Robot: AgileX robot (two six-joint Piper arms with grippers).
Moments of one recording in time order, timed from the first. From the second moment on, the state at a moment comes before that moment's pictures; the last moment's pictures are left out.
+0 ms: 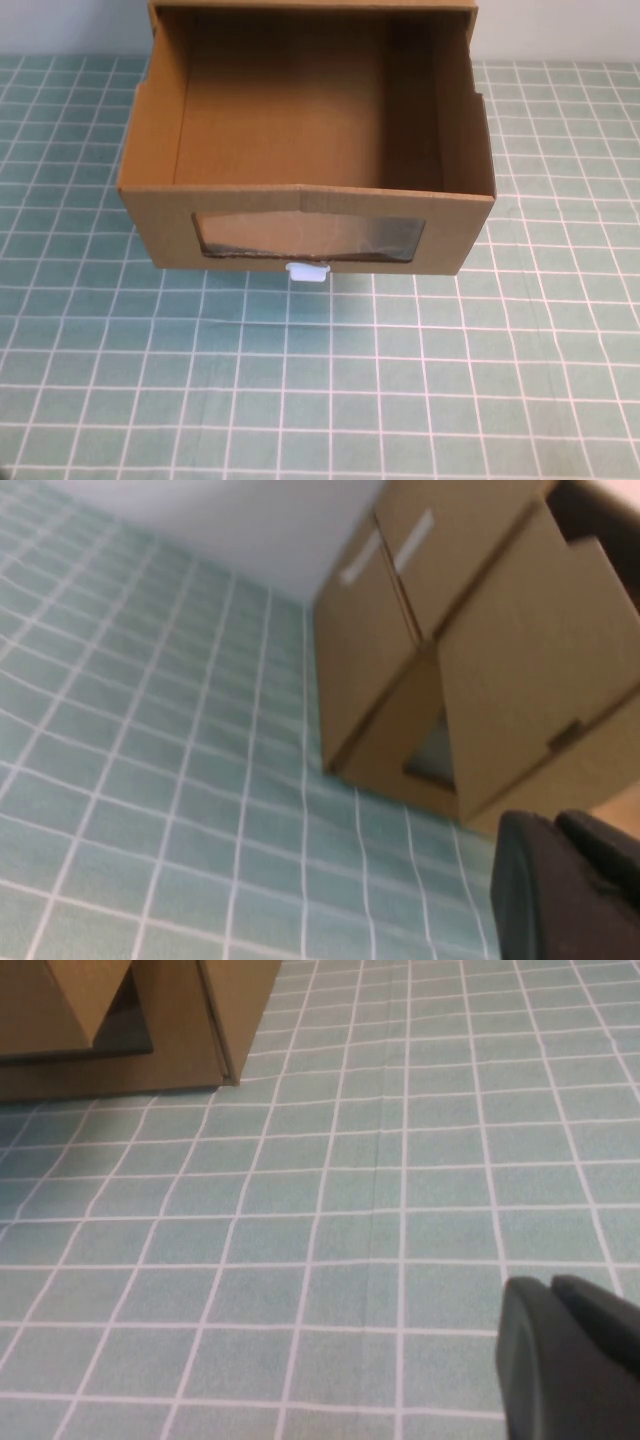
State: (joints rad) right arm 0.11 -0.01 0.03 0.16 0.35 -0.07; left arm -0.05 0.21 -0.28 -0.41 0.39 -0.08
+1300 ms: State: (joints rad) right arm 0.11 -0.01 0.03 0.16 0.35 -0.07; left arm -0.20 1.80 -1.91 -0.71 0.84 0.71
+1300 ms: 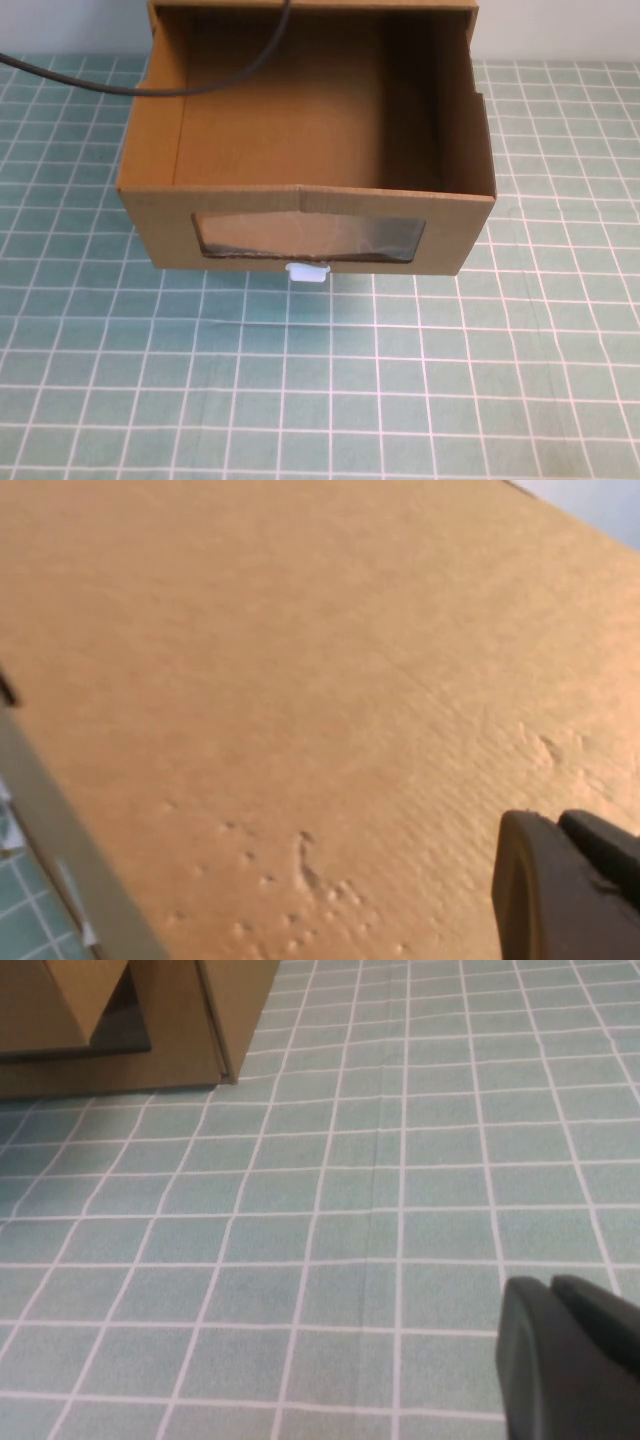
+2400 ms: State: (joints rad) right arm 0.11 -0.01 0.03 0.28 0.32 -0.07; left arm -0.20 1.87 -1.92 -0.67 0.83 0.72
